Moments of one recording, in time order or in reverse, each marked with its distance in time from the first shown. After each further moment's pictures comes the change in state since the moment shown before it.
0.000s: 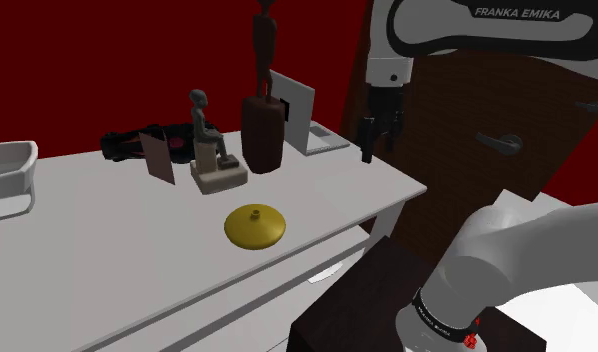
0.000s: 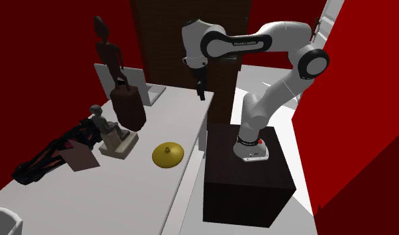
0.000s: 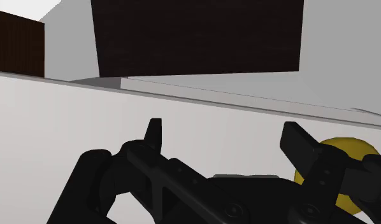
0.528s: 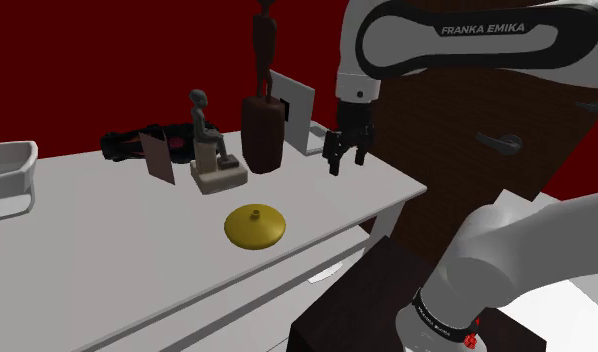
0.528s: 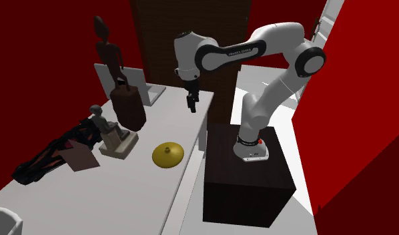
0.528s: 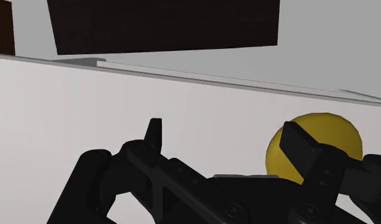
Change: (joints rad) arm 0.037 0.081 0.086 -0.042 0.092 0.179 0.107
